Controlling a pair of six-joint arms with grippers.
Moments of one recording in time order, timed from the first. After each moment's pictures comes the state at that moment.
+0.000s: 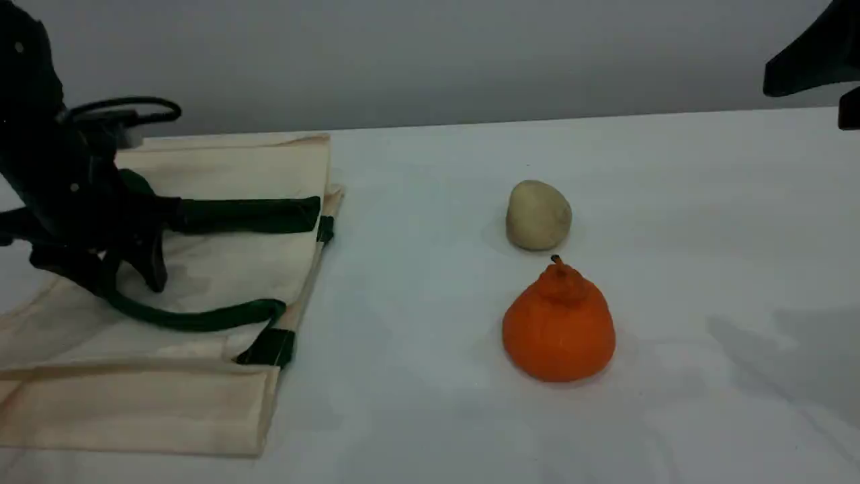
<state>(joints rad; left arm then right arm) -0.05 2.16 -1.22 0.07 0.47 -0.19 -0.02 1.42 -0.61 1.50 0.42 -1.24</state>
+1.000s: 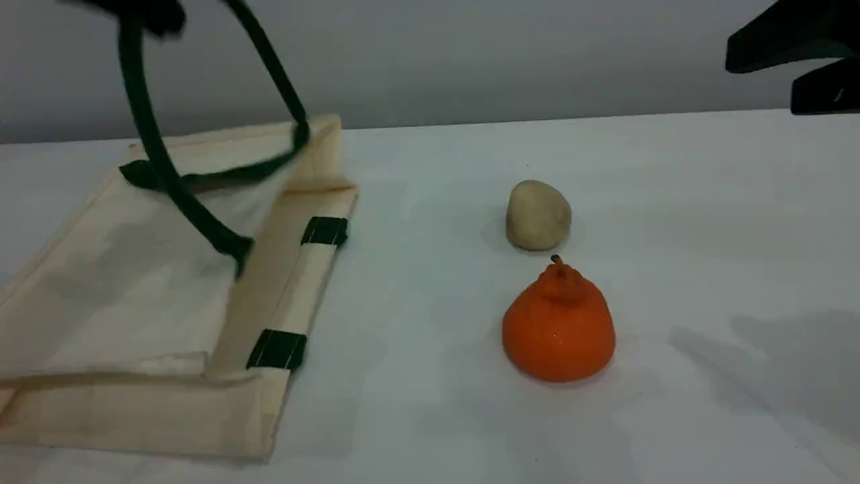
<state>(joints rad) -0.11 1.75 -1.42 -0.41 0.81 0.30 -0.02 1.42 -0.61 1.60 0.59 -1.32</state>
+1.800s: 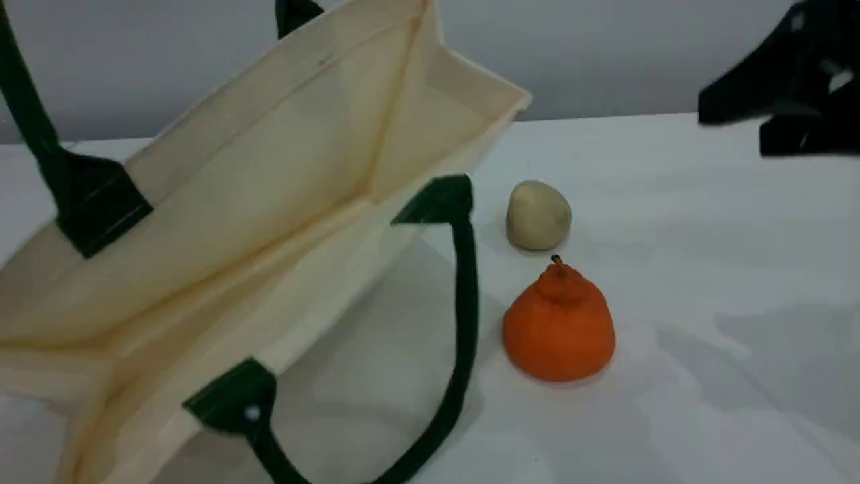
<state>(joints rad) -0.15 1.39 -1.43 -0.37 1.01 0.25 -0.02 1.58 -0.61 1.70 0.64 -1.54</state>
